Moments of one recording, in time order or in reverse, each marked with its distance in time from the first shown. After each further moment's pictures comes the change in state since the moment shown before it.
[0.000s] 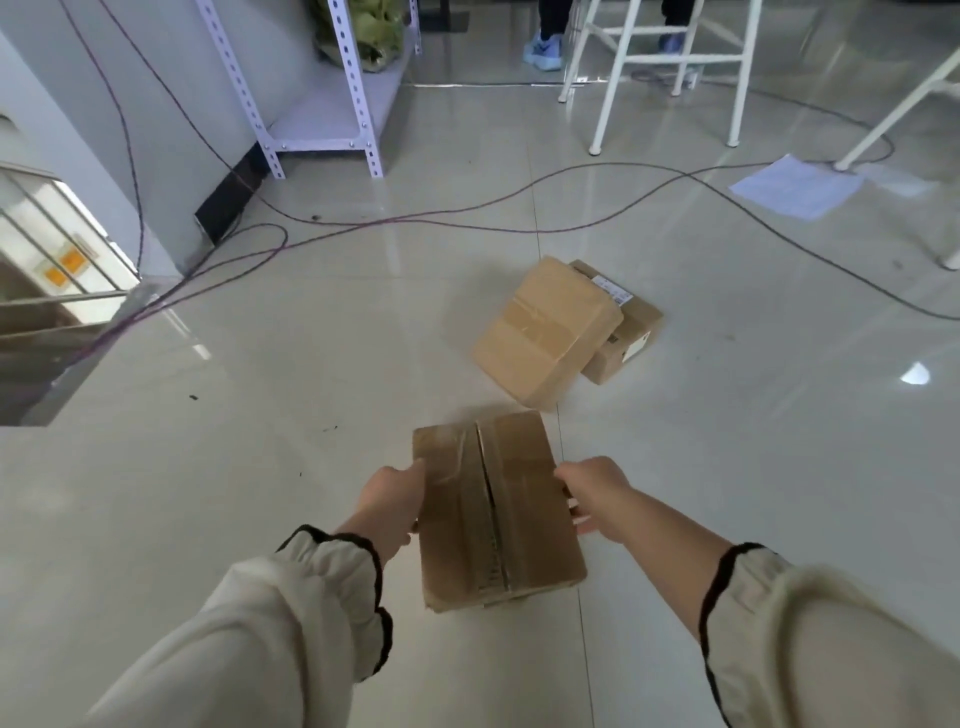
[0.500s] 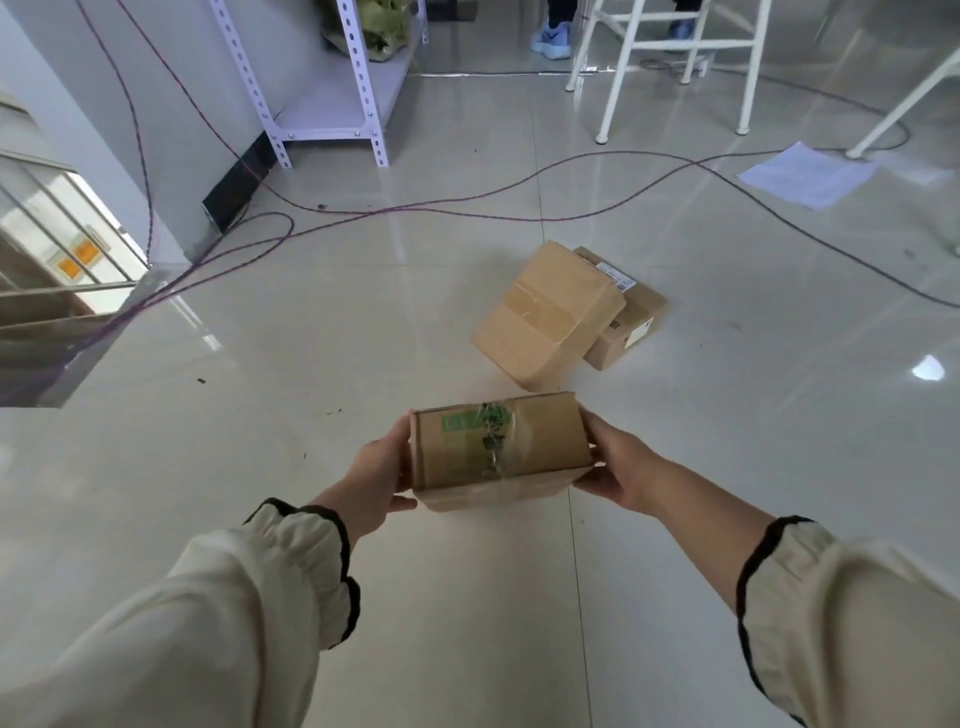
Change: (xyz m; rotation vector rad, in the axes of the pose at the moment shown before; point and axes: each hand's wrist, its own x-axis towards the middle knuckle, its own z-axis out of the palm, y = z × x) left_hand -0.015 0.006 -0.018 -0.371 -0.129 0.029; right_hand -0.014 -0.003 -0.032 0.333 -0.261 -0.098
